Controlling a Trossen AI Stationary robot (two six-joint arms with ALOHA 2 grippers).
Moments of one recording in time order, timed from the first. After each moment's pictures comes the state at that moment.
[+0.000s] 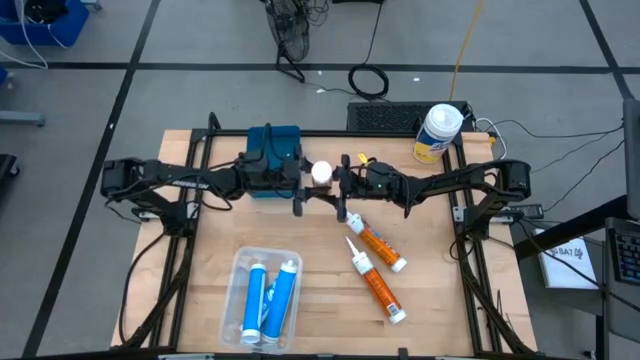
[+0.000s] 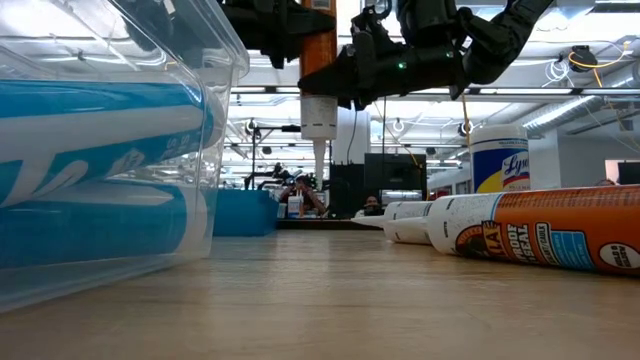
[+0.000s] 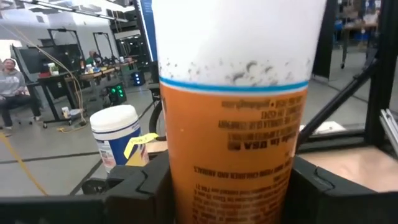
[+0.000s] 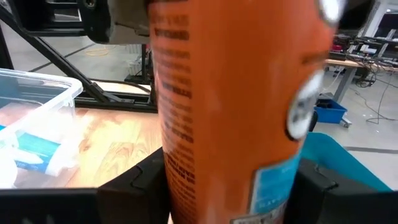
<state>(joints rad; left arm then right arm) 0.18 1.45 0.82 0.68 0.18 0.16 -0.17 1.65 0.82 0.75 -0.08 -0.13</state>
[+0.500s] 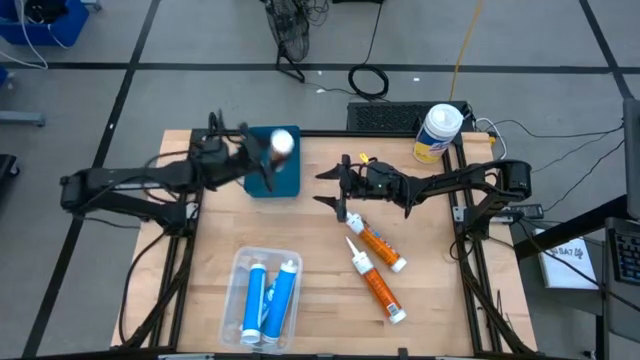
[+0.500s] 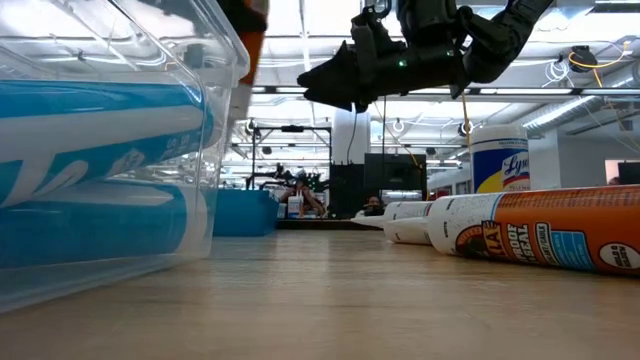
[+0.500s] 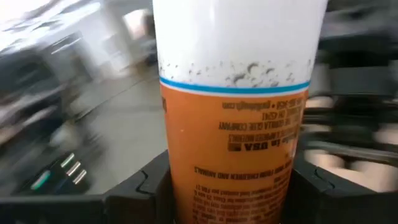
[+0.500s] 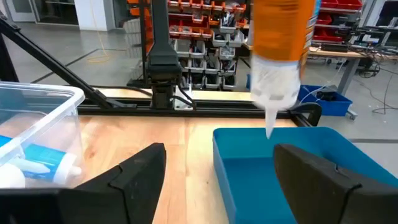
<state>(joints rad) 0.19 1.04 0.82 0.17 -0.32 0.27 -0.16 1.65 0.82 0.74 -0.08 -0.07</state>
